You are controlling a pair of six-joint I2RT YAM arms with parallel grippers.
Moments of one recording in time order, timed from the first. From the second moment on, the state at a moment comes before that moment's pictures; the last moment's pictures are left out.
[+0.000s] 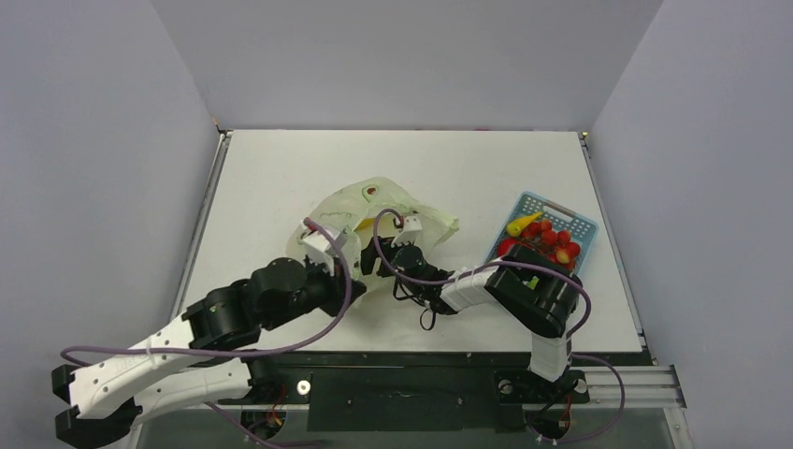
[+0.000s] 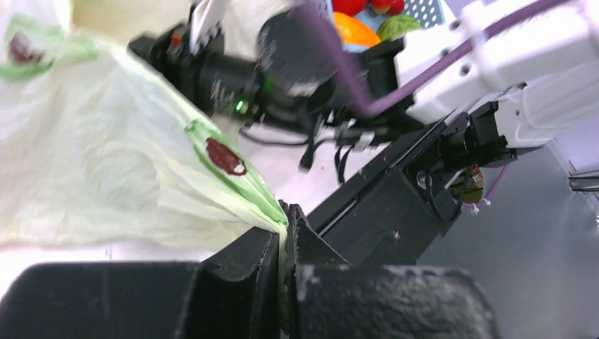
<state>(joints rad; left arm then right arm) -1.12 0.79 0.93 -0.57 -0.21 -0.51 0.96 1.88 0.77 0.79 0.32 0.62</state>
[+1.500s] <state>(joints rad) -1.12 0.51 0.80 -0.99 -0.13 -0.69 1.16 2.13 1.11 0.64 0.26 0.40</state>
